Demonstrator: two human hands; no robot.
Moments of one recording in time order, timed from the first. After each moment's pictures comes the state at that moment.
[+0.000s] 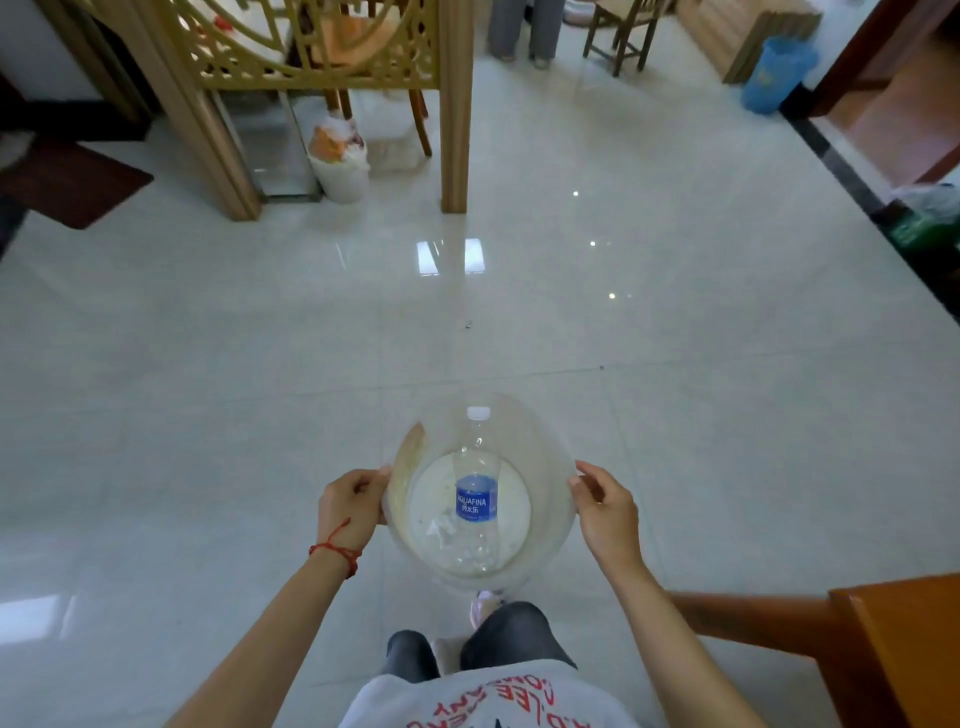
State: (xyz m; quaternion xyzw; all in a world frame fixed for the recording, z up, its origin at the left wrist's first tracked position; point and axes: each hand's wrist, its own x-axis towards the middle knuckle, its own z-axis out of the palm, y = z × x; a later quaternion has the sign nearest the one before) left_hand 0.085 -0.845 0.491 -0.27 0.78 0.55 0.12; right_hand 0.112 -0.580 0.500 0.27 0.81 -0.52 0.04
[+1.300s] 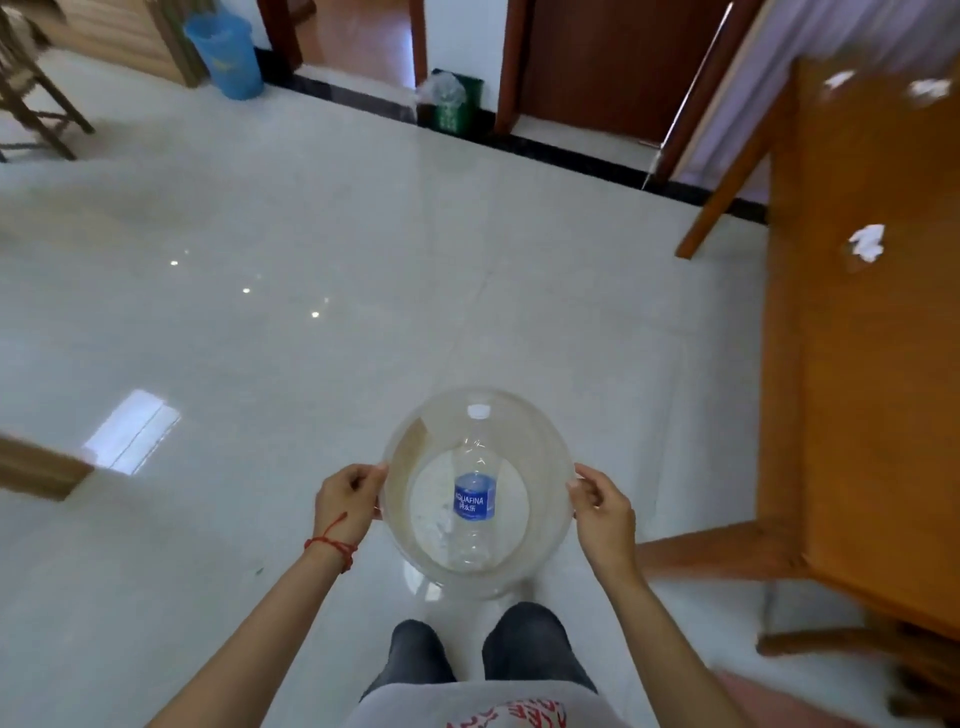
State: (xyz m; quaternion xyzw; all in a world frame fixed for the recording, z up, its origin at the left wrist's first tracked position) left_hand -0.343 -0.483 0.503 0.19 0.80 0.43 0.38; right_hand -0.092 -0.396 0.499 0.65 0.52 -0.48 -0.28
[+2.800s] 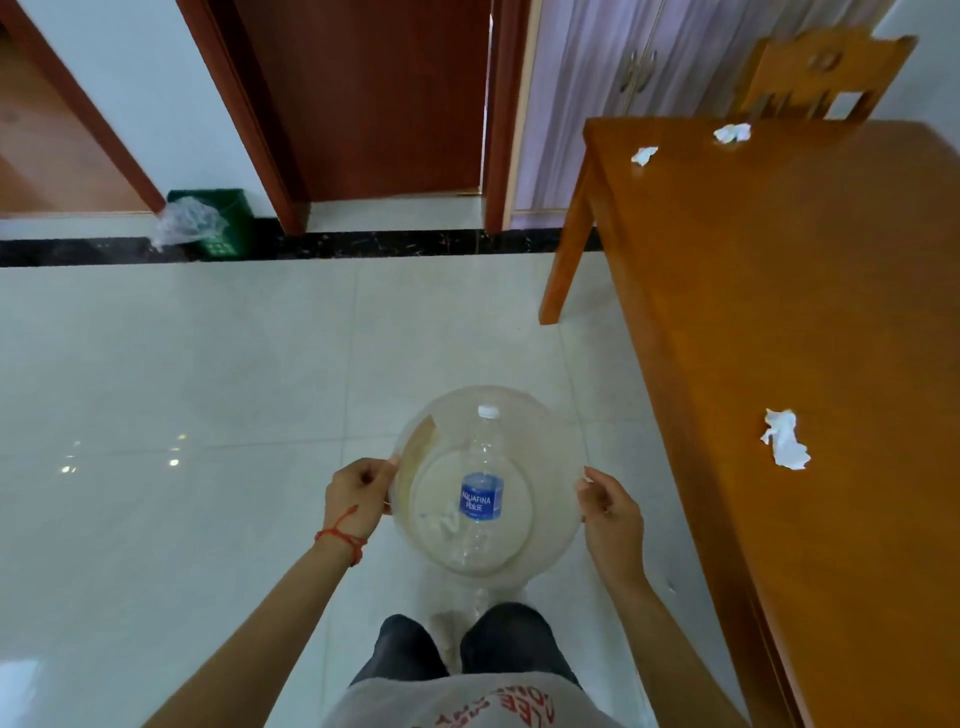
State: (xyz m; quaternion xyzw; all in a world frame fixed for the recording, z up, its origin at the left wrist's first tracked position) left_hand -0.323 0.227 0.504 0.38 0.73 0.33 0.47; right_hand -0.059 0.188 0.501 0.75 0.37 -0.39 -0.38
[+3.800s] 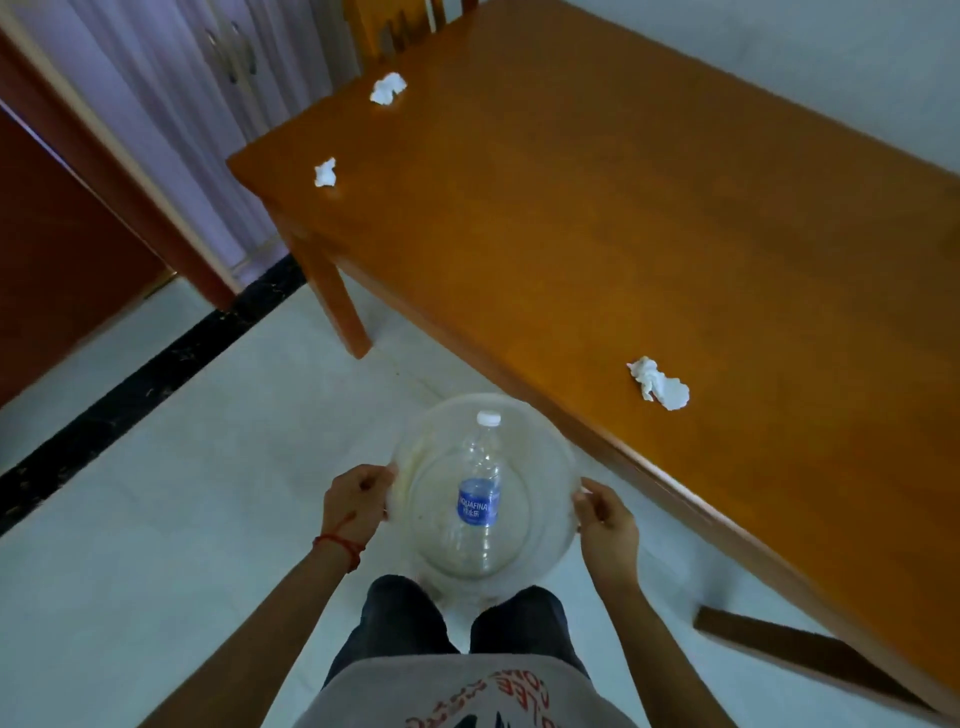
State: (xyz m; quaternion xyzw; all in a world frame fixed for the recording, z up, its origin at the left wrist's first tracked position) left_hand -0.169 0.502 0.487 0.66 0.52 0.06 0.53; right_hand -0.026 0.277 0.481 0.85 0.00 -0.23 -0.47
